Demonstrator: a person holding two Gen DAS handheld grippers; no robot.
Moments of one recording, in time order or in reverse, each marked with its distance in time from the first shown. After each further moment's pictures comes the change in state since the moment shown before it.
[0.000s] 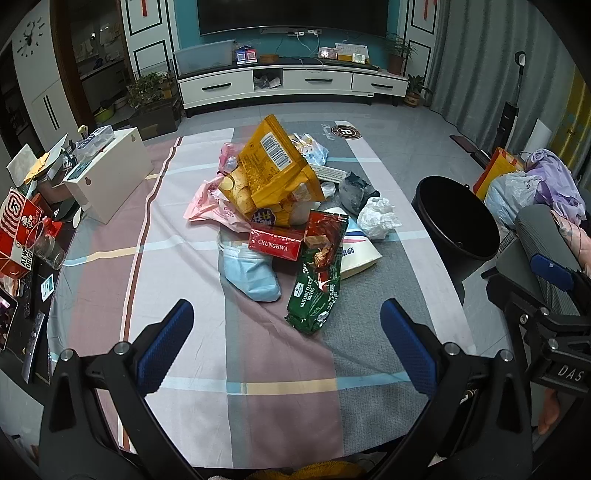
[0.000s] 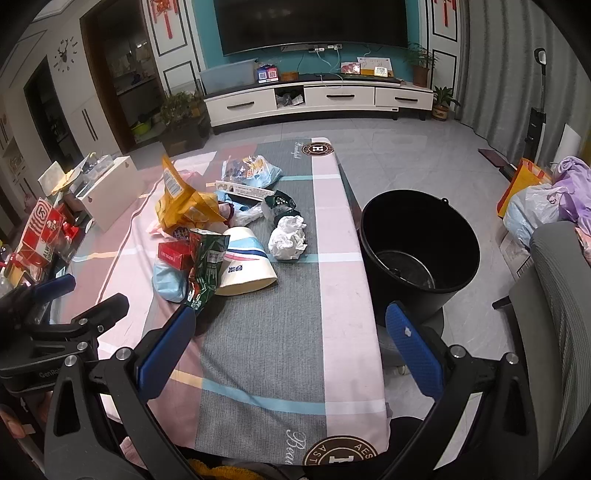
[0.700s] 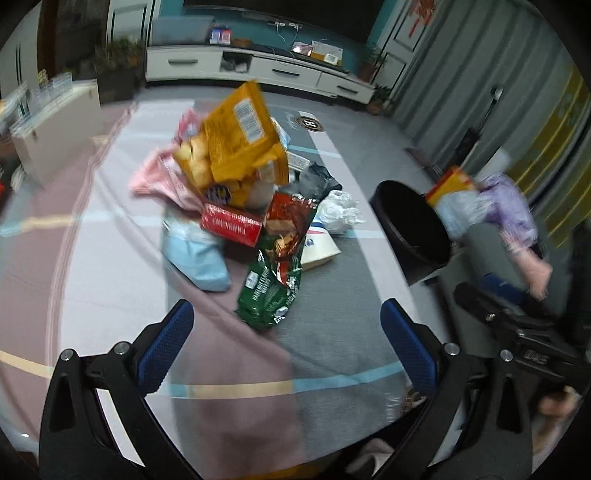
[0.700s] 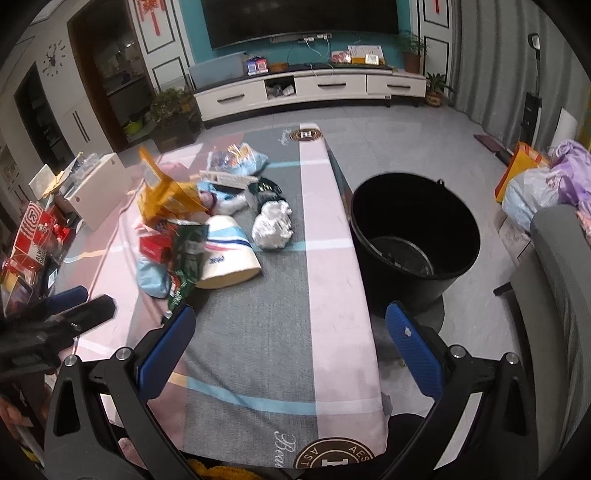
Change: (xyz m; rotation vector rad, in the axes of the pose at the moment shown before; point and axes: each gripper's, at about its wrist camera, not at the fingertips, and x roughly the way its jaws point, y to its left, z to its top) left arm 0.036 0.032 -0.011 -0.125 0.035 -0.319; right arm 0.026 -0.020 -0.012 0.048 0.044 -0.001
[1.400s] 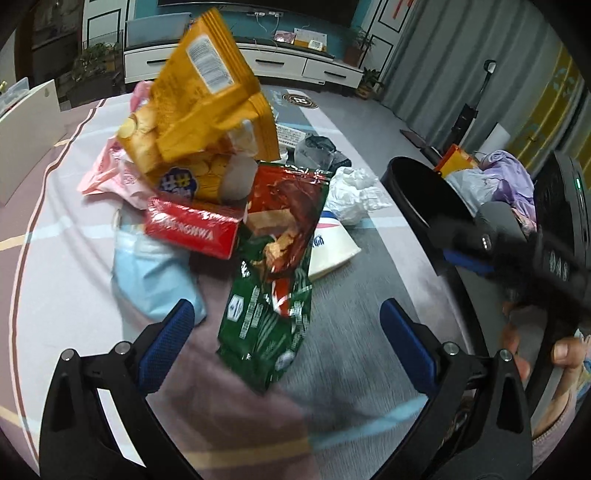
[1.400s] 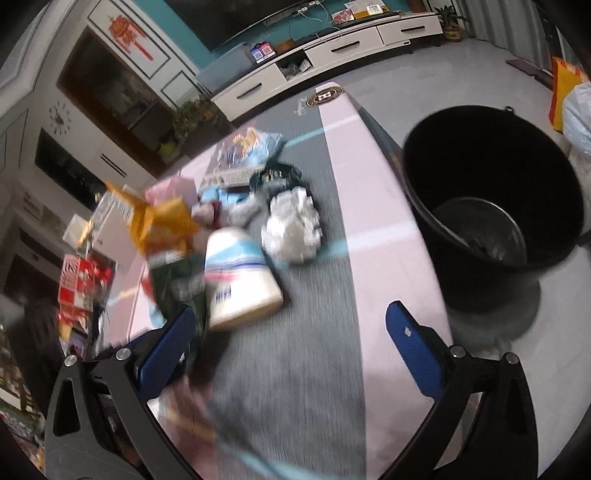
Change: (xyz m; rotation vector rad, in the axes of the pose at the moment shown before) left arm 0.089 -0.007 0.007 0.105 0.026 0.032; right arm 0.108 -0.033 0.030 0.221 0.065 0.315
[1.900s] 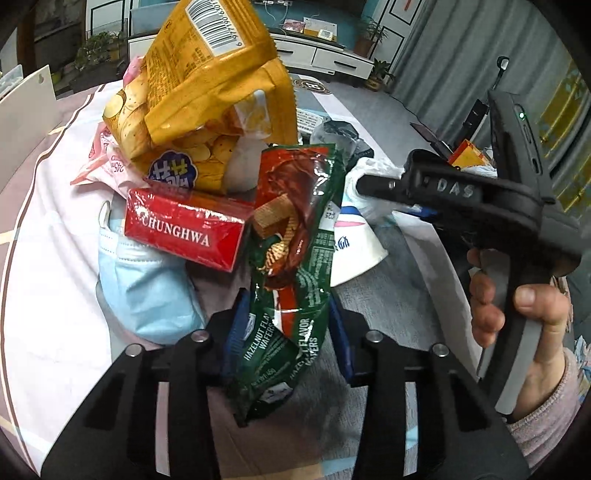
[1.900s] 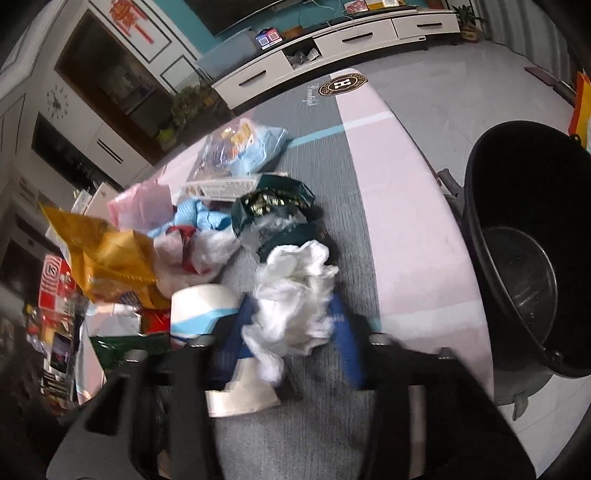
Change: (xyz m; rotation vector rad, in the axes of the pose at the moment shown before) left arm 0.028 0.012 0.008 -0.022 0.043 0.014; right arm 0.073 0.005 0.039 -0.059 0.049 -0.023
